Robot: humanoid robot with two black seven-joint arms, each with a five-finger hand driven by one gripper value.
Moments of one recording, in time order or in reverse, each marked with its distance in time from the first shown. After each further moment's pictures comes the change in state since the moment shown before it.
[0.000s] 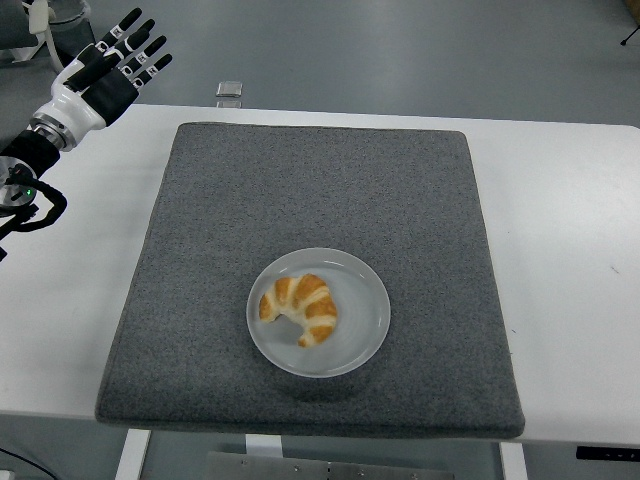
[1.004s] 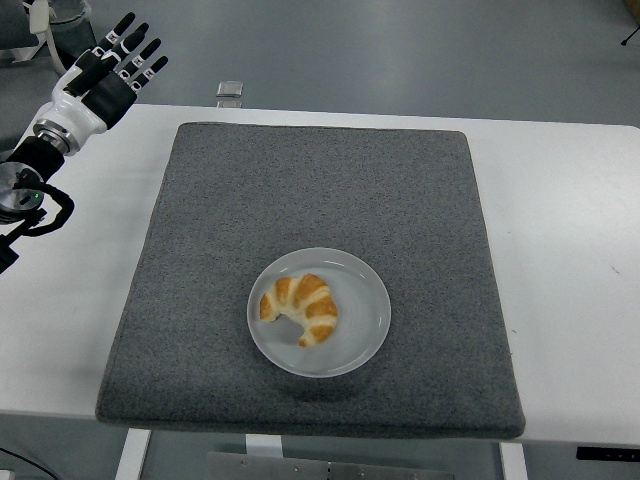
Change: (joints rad) left arm 0.011 -0.074 -0.046 0.077 0.004 0.007 -0.008; right arm 0.000 0.000 0.000 0.000 0.000 0.000 0.000
